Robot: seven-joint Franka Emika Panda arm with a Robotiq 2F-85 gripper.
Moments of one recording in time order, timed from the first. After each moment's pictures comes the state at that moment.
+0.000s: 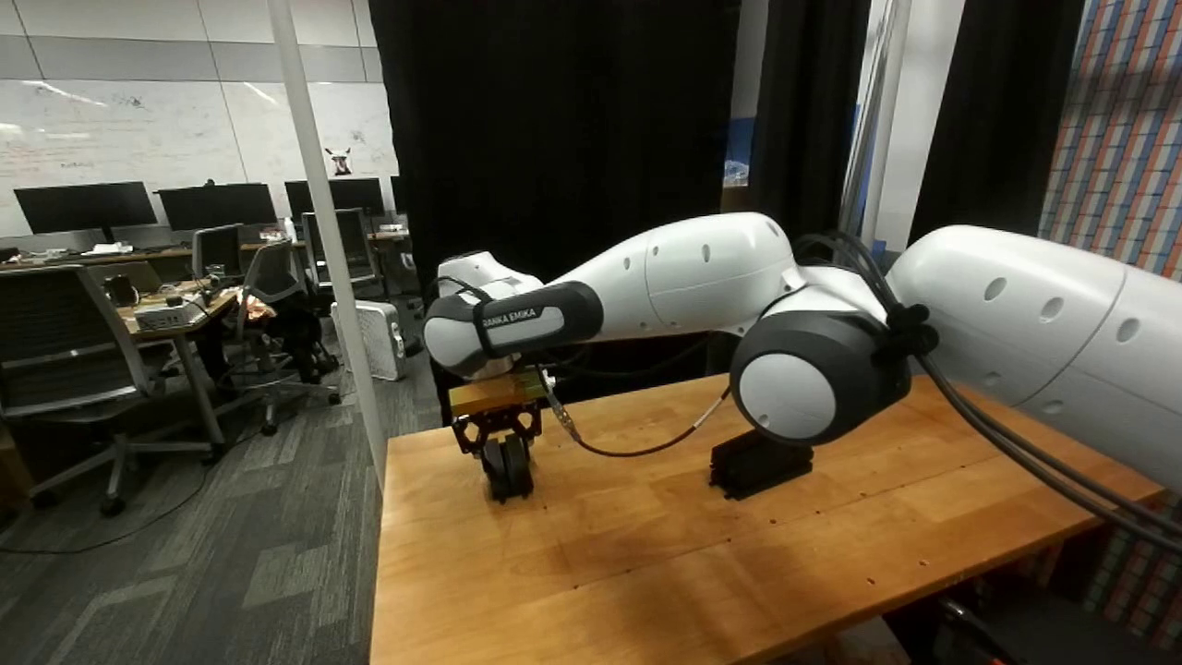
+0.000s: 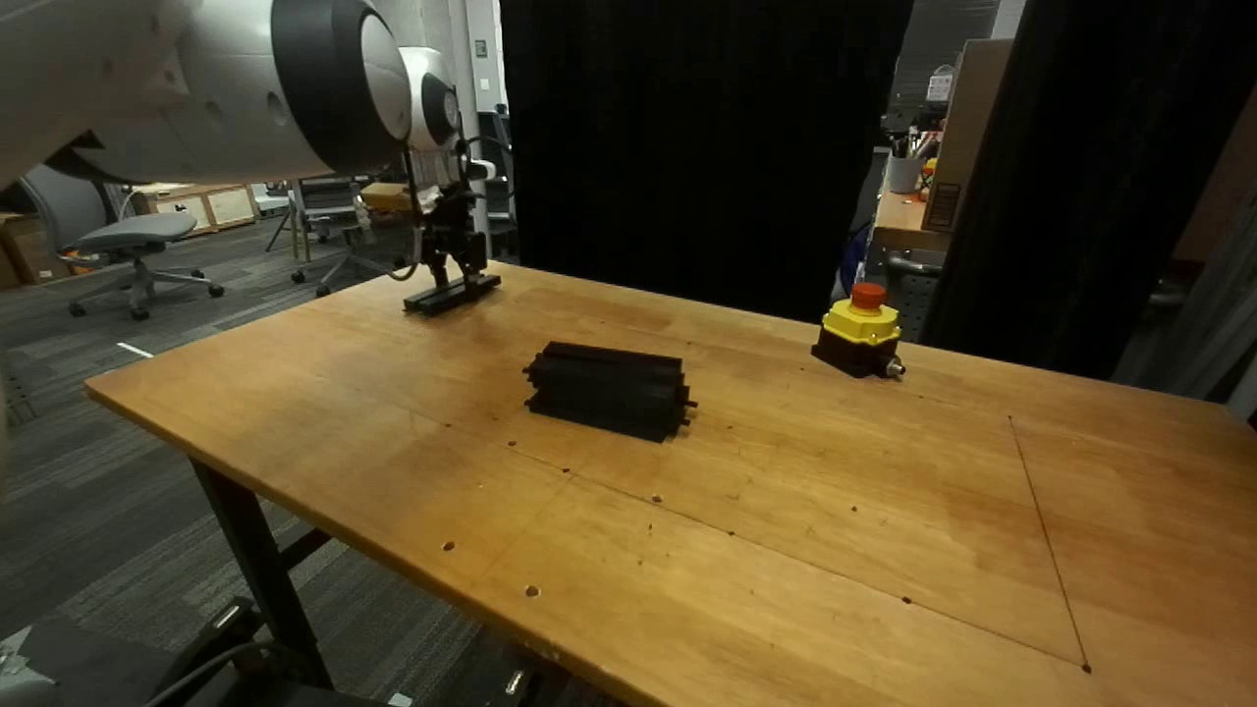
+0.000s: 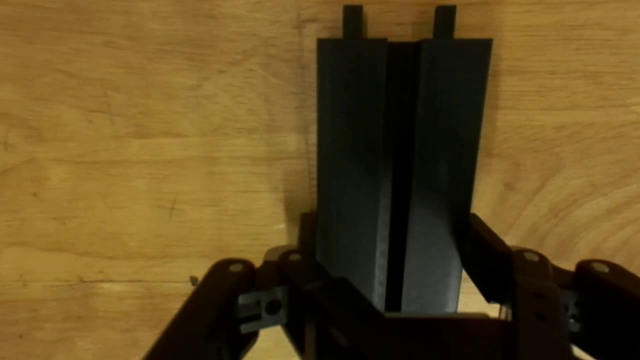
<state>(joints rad) 0.34 1.22 -0.05 -0.63 -0.02 1.80 0.63</state>
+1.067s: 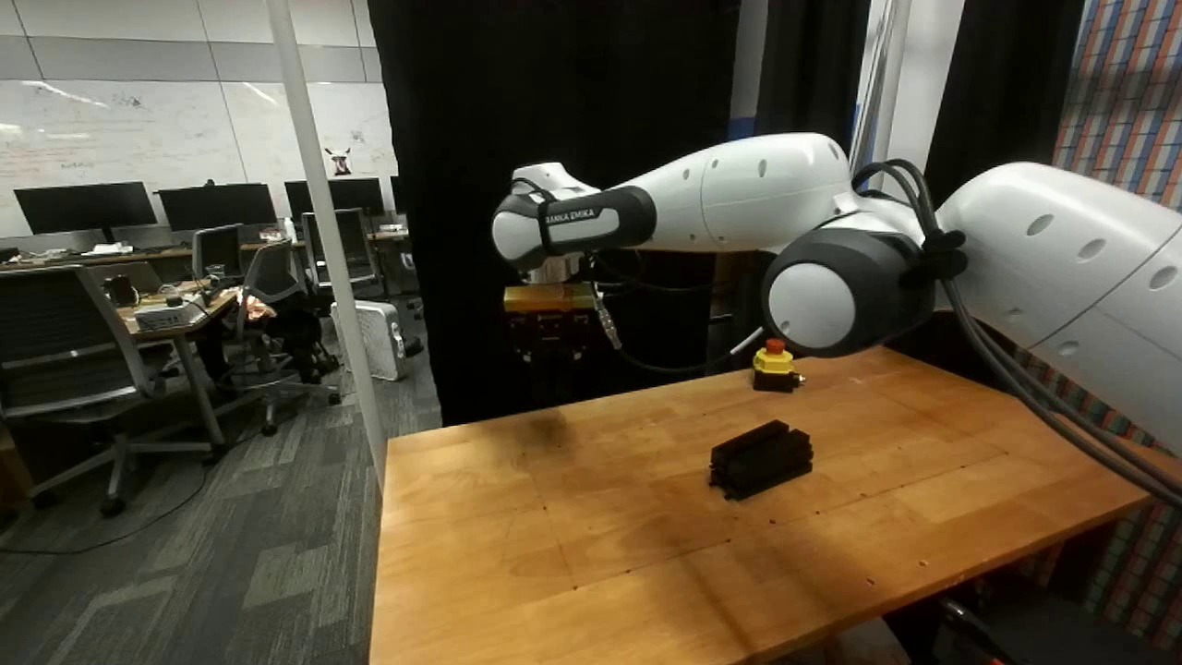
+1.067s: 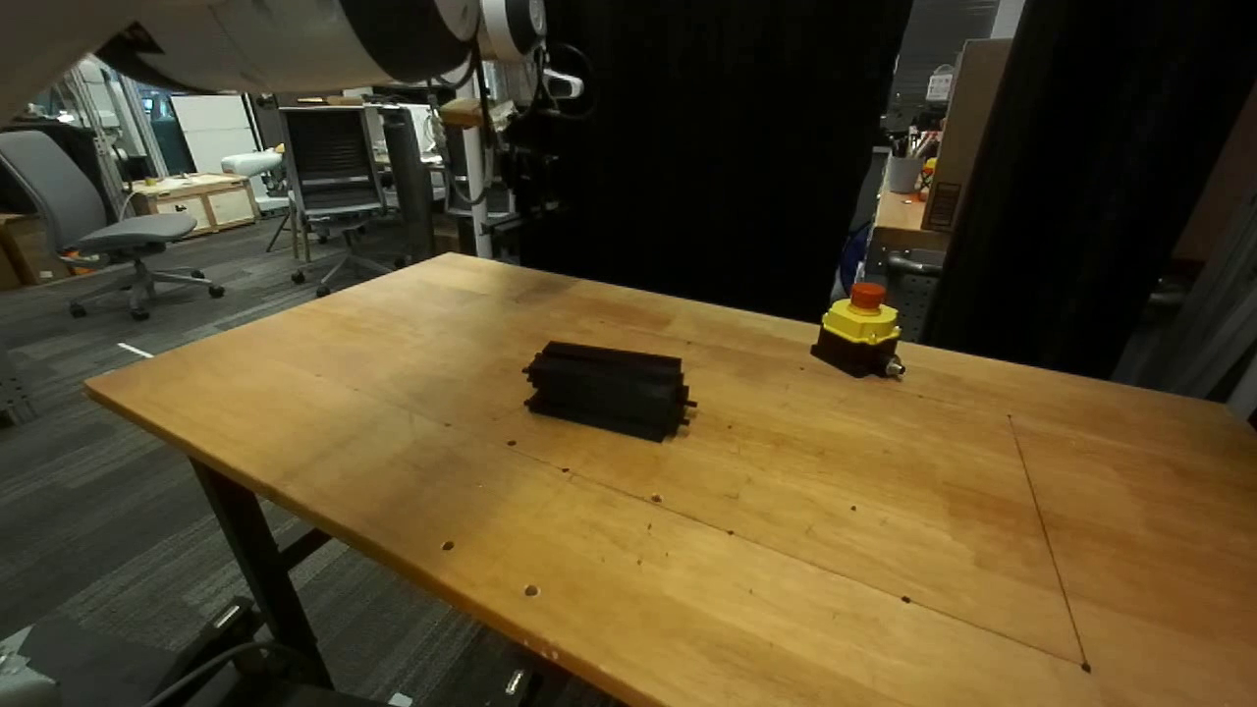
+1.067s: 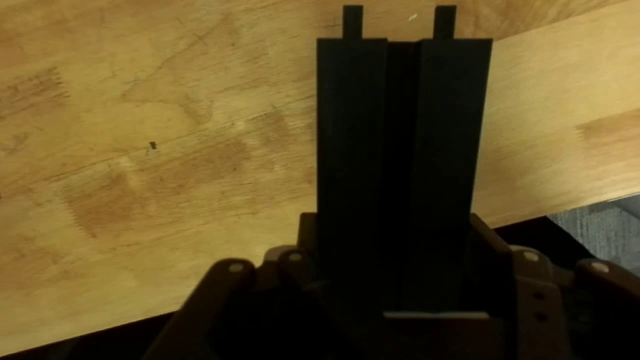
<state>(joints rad) 0.18 1.05 -0.06 -0.66 -0.01 1.77 0.71</state>
